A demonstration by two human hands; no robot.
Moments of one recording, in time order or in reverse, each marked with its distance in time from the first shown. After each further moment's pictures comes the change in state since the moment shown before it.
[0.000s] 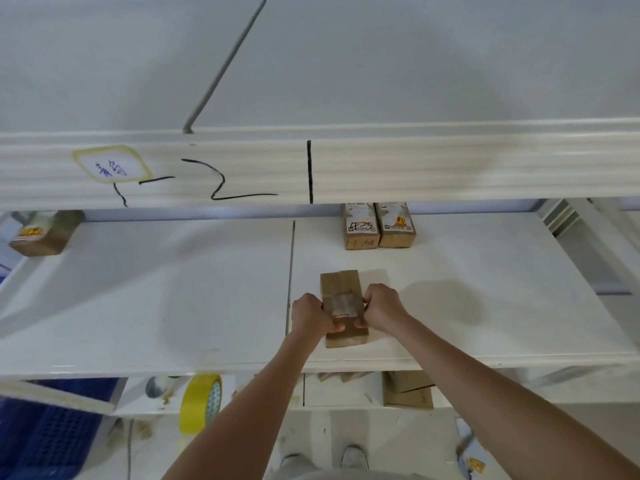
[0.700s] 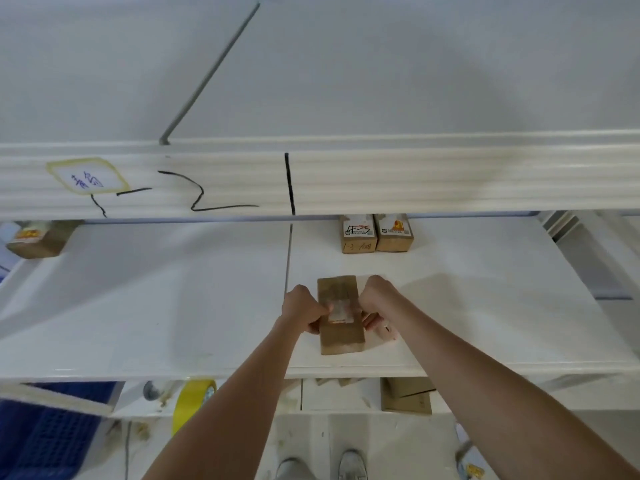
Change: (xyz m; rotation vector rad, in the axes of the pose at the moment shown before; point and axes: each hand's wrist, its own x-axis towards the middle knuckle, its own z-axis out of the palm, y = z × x) left_hand 0.021 0.015 -0.013 -0.159 0.008 -0.109; right_hand 0.035 -0.013 -0.010 0.046 -0.083 0.186
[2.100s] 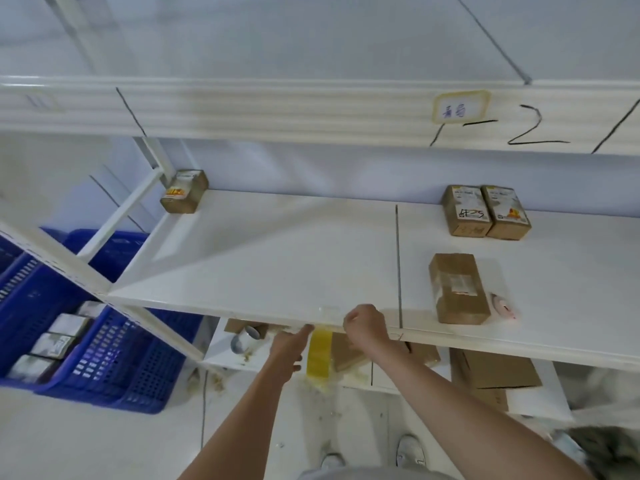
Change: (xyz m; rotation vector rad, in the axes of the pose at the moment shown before) left_hand -0.054 -0.276 -0.132 -0.525 0.070 -0.376; right_hand -0.115 -0.084 0.246 0.162 0.029 -0.297
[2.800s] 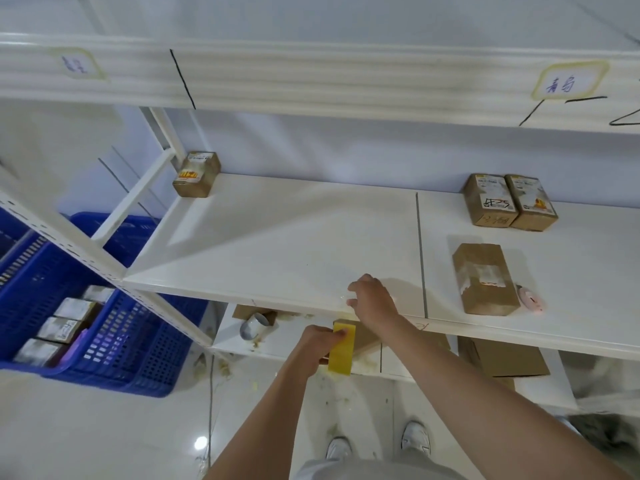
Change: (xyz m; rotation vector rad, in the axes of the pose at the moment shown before) left_hand -0.001 -0.004 -0.006 0.073 -0.255 0.018; right_hand 0.032 -0.021 0.029 -0.532 0.009 -0.404
